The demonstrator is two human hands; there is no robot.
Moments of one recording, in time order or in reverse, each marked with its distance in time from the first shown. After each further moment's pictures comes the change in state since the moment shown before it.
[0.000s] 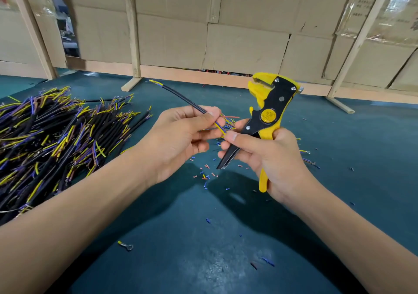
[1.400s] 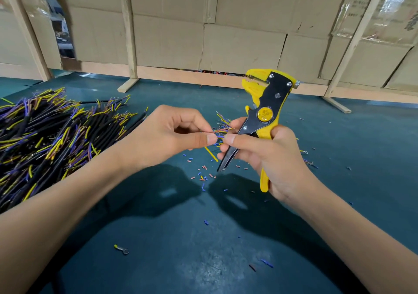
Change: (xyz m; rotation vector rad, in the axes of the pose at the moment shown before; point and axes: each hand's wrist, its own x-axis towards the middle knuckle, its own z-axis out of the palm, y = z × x) left_hand 0.000 0.007 -0.029 0.624 -0.228 0.362; right_hand 0.001 -0.003 -0.002 -0.114 -0.031 -0.050
